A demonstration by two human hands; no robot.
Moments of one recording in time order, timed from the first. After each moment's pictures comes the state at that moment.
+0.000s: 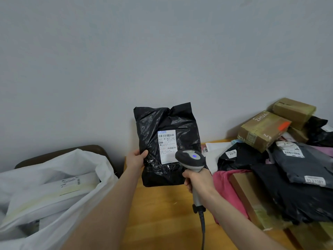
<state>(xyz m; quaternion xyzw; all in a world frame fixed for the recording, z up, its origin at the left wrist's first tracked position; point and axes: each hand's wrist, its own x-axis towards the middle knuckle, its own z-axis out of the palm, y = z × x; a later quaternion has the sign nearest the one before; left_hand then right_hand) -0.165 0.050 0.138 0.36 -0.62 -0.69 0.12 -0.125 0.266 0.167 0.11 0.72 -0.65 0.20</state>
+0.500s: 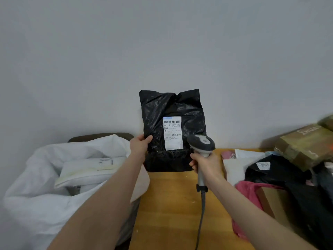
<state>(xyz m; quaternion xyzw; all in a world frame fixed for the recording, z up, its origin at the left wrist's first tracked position) -0.132 0.007 0.186 0.36 -0.62 -0.66 0.22 -0.149 0.231 0.189 0.02 0.70 -0.69 0.19</state>
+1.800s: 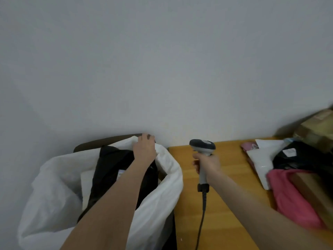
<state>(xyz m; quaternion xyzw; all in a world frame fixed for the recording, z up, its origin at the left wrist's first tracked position) -0.086 -0.170 0.151 0.20 -0.98 -0.02 0.05 -0.101 0.045 0.156 0.15 0.68 -0.69 0.20</state>
